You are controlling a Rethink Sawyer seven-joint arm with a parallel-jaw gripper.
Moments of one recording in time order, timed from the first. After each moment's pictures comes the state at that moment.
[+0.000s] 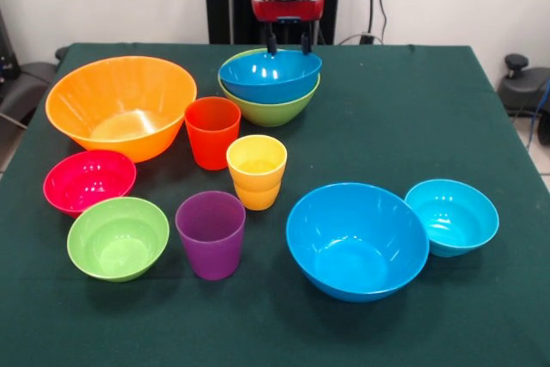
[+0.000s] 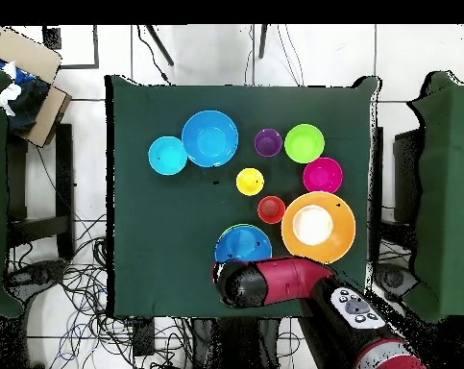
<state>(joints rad) -0.57 -0.65 0.27 2.11 -0.52 0.34 1.98</state>
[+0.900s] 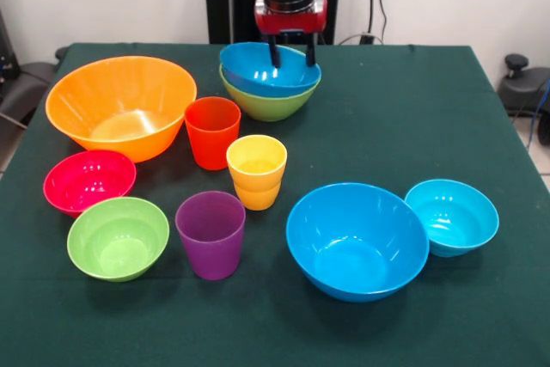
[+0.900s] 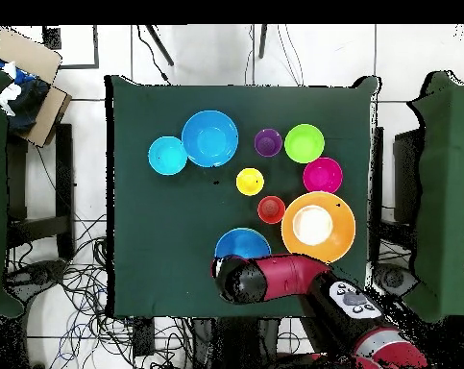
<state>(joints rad) -0.57 -0.59 0.27 2.08 -0.52 0.28 1.98</state>
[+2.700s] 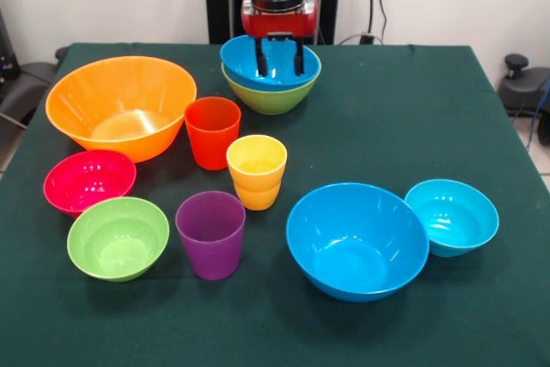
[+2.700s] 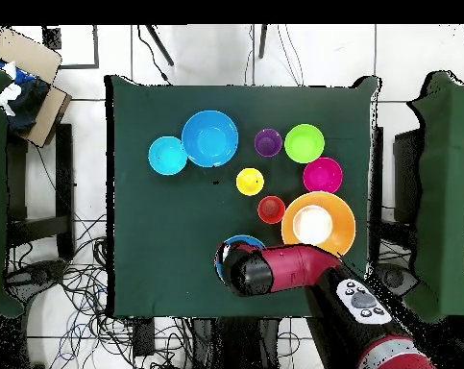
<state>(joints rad) -0.58 -0.65 0.28 2.04 -0.53 0.28 1.98</state>
